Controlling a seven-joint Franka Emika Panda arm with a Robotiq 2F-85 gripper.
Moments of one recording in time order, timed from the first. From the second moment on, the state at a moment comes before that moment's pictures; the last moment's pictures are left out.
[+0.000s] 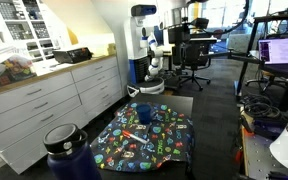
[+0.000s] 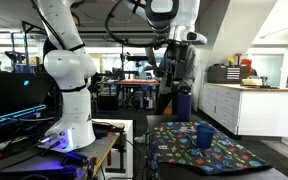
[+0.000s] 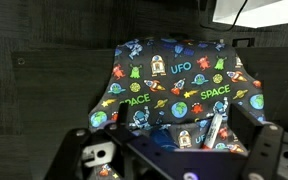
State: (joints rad) arm 0.01 -0.33 -0.12 -2.45 0.02 2.01 -0.24
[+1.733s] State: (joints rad) arm 0.02 -0.32 -0.03 -2.44 0.04 2.09 -0.15
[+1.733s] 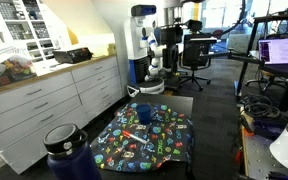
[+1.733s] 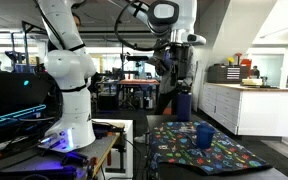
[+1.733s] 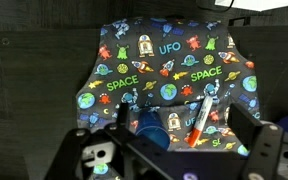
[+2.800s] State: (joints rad) arm 0.08 -0.16 0.13 -2.37 0.05 2.22 0.14
